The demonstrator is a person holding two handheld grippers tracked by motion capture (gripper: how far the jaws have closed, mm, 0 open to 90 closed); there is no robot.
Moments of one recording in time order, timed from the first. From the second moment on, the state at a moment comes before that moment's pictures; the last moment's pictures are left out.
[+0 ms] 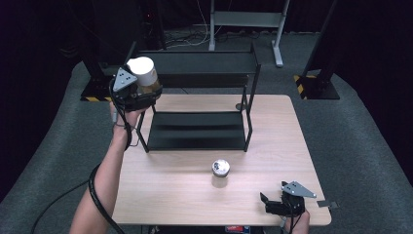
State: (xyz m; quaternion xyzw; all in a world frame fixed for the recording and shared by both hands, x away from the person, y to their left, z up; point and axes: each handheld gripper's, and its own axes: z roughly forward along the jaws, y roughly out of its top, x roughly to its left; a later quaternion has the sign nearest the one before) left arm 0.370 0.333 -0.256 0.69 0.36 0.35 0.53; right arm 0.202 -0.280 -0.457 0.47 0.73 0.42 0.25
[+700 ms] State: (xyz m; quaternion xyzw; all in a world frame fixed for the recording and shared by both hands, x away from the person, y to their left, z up) left arm 0.373 0.332 -0.236 0.69 0.35 0.35 0.53; right arm 0.202 -0.280 -0.456 0.47 0.73 0.42 0.24
